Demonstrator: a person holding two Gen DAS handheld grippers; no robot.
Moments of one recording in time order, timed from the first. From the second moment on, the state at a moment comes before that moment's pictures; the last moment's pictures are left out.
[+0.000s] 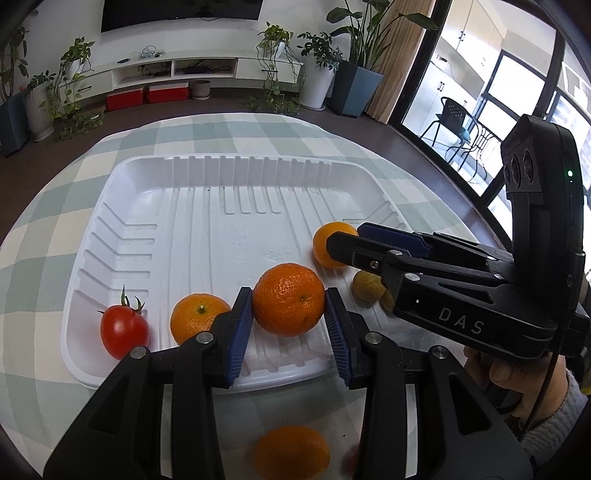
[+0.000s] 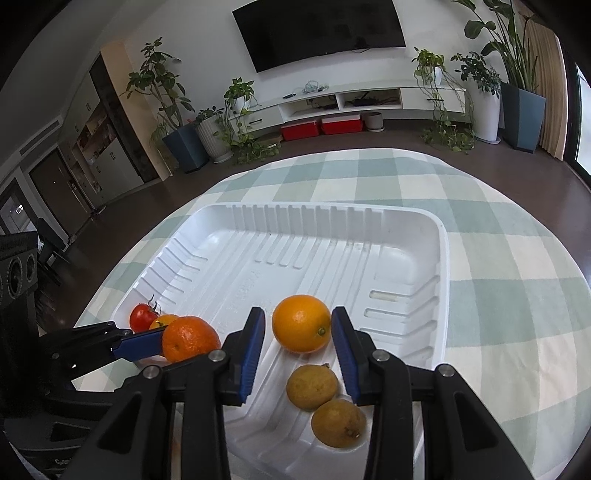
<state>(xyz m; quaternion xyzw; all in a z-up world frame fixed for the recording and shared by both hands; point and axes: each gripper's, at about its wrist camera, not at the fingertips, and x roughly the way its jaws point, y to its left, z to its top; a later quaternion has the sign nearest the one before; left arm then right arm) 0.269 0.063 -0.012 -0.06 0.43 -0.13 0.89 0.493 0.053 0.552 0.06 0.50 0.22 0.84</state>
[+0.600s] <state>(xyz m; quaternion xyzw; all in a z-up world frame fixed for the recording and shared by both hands) 0.263 0.070 0.002 -0.06 0.41 -0.12 0.90 0.483 0.055 0.568 0.06 0.48 0.23 0.85</state>
